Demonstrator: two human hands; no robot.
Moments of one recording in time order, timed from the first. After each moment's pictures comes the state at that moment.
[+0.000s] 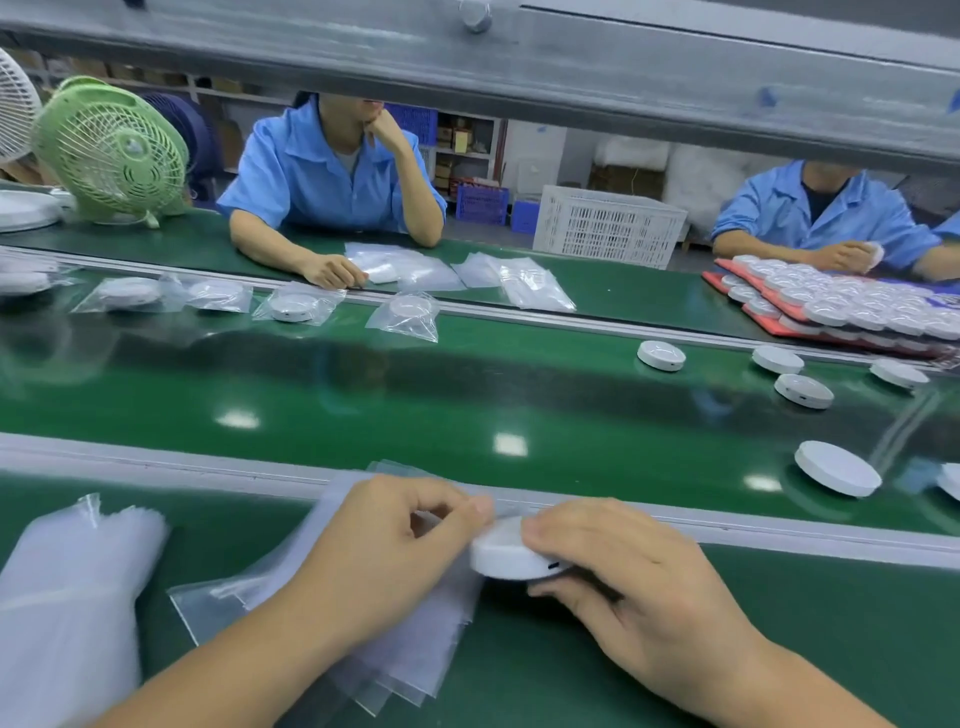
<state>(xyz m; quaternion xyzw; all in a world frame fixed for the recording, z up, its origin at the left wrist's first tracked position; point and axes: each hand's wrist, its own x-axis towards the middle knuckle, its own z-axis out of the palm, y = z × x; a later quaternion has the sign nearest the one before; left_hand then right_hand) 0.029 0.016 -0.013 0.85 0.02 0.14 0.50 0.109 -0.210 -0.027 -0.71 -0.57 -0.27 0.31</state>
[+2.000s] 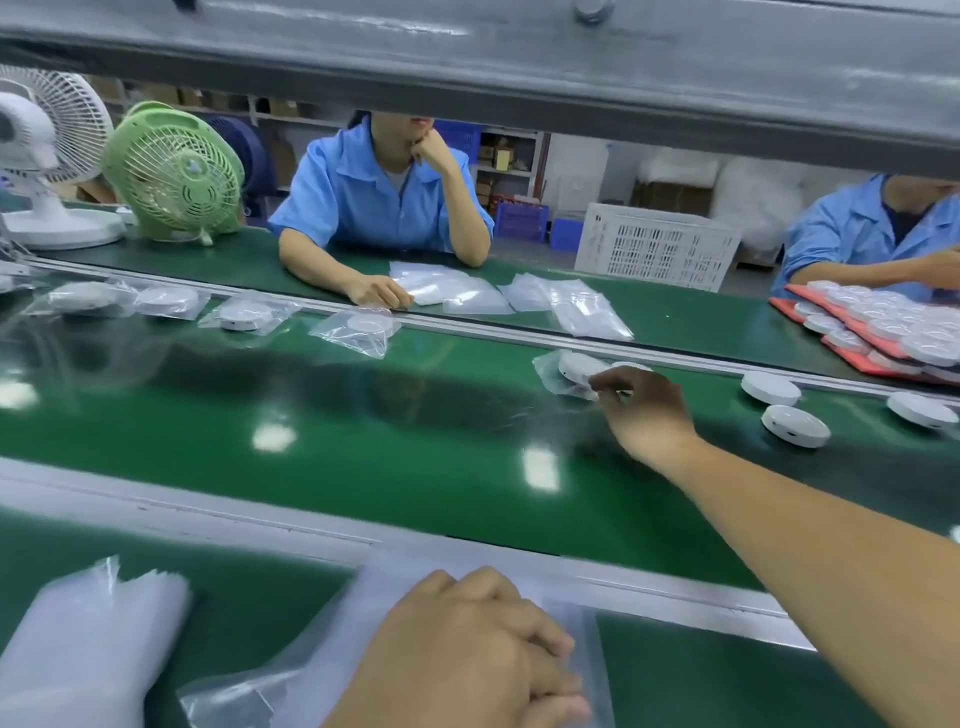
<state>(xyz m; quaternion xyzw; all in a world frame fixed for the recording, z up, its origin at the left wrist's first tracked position) 0.034 0.021 0.008 0.96 -0.14 0.10 0.21 0.340 -0.108 -0.010 -0.91 -0.21 -0.12 0.33</state>
